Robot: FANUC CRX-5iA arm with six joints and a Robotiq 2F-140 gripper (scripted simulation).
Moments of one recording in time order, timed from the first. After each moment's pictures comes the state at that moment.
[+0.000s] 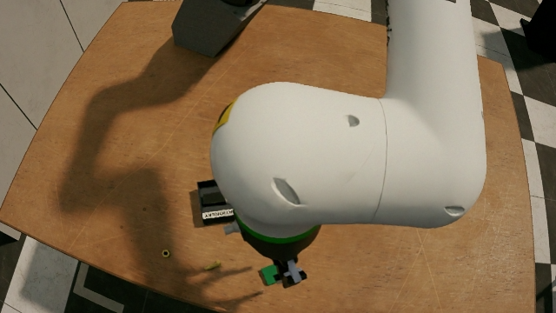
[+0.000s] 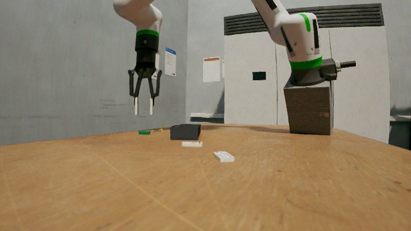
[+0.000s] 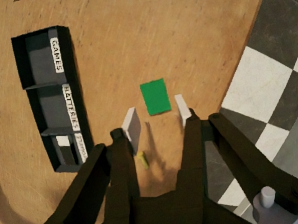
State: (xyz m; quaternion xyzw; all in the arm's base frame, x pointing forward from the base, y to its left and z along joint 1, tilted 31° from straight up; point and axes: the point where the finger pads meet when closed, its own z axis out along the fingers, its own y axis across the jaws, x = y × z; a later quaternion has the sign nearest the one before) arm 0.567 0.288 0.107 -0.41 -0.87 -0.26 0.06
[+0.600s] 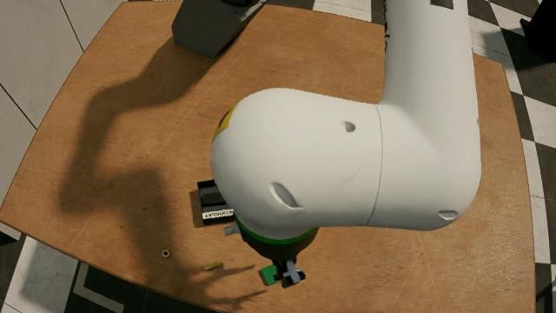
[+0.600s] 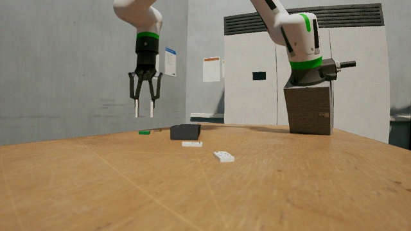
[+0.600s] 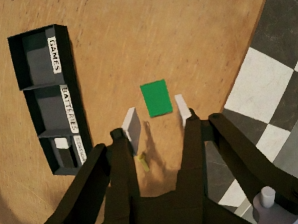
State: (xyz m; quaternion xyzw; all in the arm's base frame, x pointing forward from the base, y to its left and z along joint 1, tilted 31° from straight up) arm 0.567 0.292 0.098 -0.41 -0.87 -0.26 0.06
